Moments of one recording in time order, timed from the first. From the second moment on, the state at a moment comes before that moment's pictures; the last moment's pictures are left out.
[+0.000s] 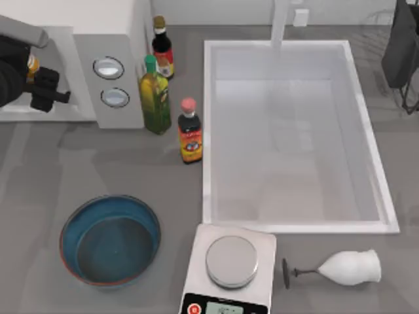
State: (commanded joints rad) left arm -0.02 1.87 1.02 0.20 -0.02 0.35; right arm 0.00 0.00 0.00 0.00 0.00 0.00
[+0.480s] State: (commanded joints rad) left arm -0.36 1.93 1.28 -0.69 -0.25 0.66; right arm 0.00 0.00 0.00 0.00 0.00 0.00
